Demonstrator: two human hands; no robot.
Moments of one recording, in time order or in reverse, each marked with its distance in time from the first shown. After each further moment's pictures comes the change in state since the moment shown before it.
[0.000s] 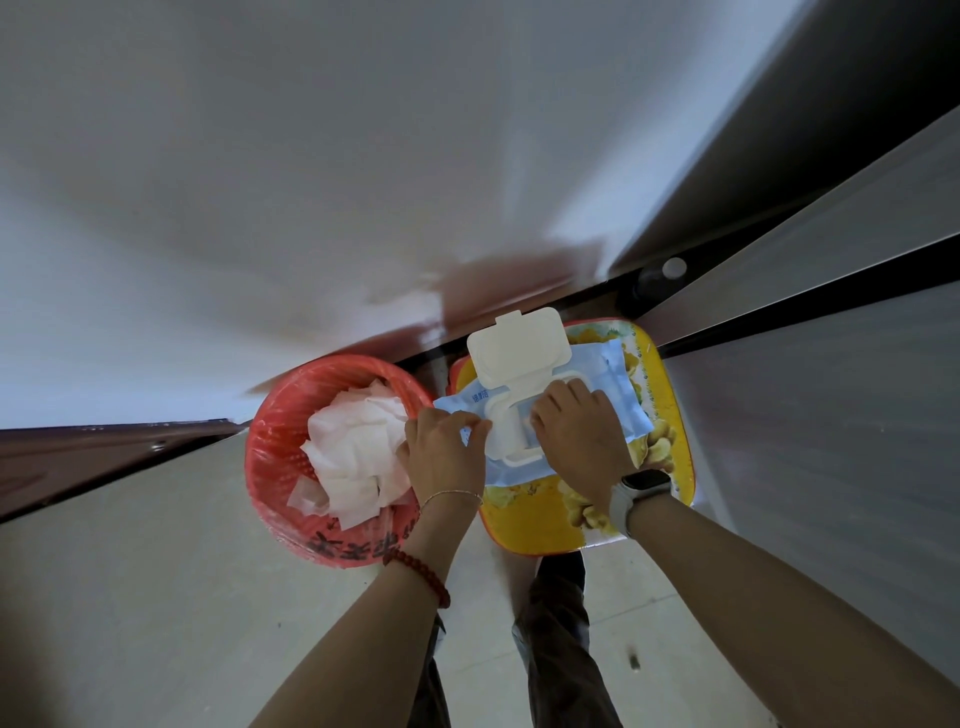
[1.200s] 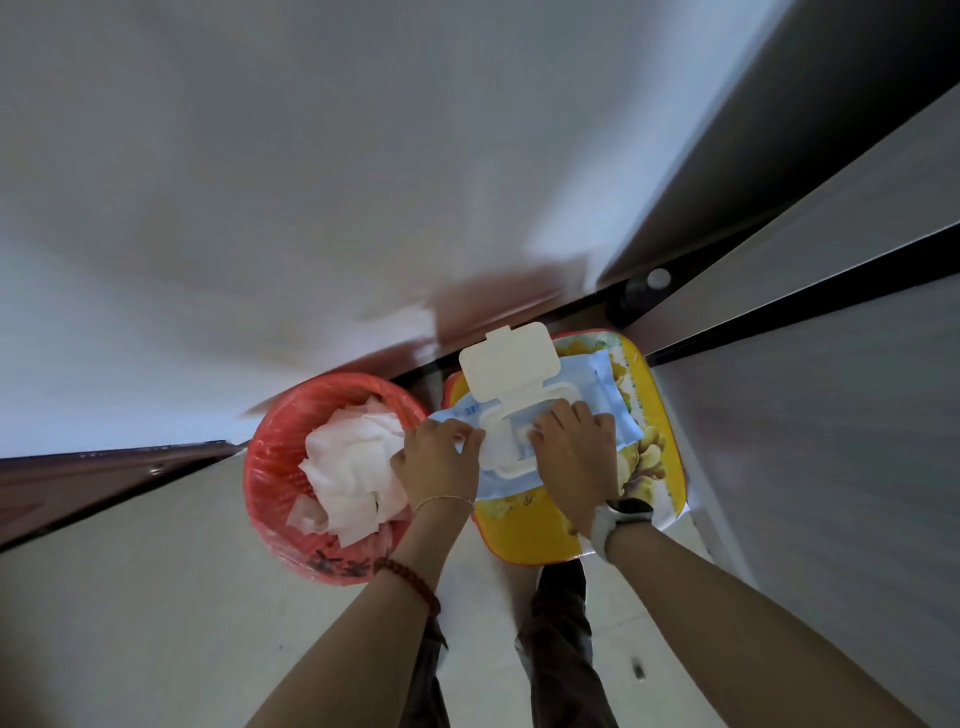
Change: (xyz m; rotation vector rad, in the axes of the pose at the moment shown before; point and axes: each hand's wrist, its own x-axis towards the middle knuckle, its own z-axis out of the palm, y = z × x) left_hand 0.004 0.006 -0.011 0.018 -0.068 -0.010; right_hand -0.008 -0.016 -0.008 -0.056 -0.005 0.261
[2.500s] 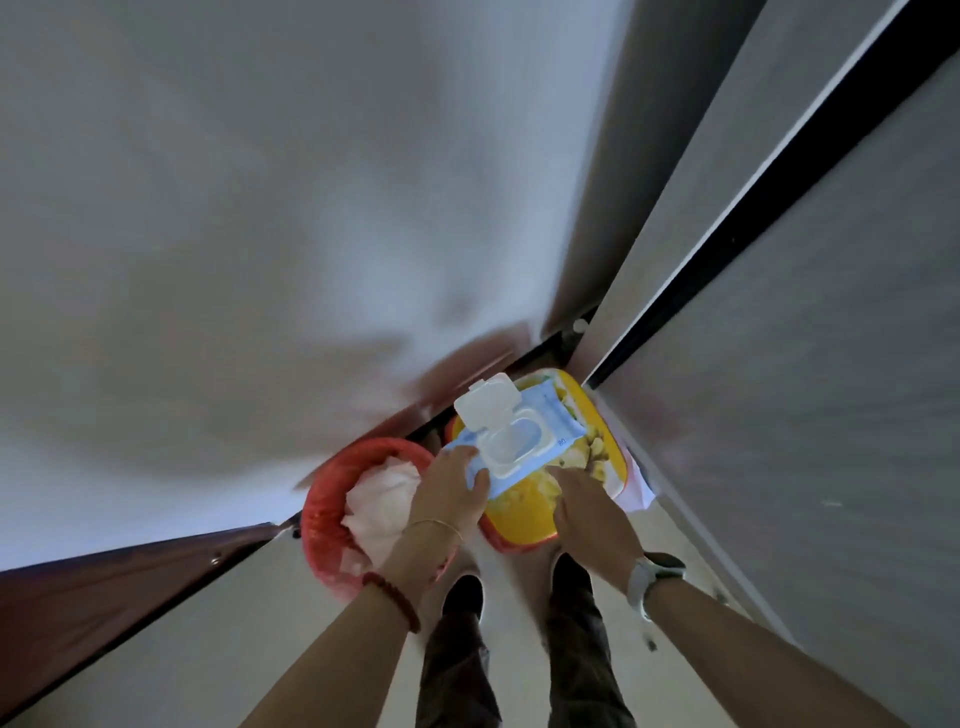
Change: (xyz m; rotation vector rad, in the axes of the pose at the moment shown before) left_hand -0.100 0.028 -0.136 0.059 -0.320 0.394; right_hand -0.081 -0.030 -0.190 0.541 -0.362 0.330
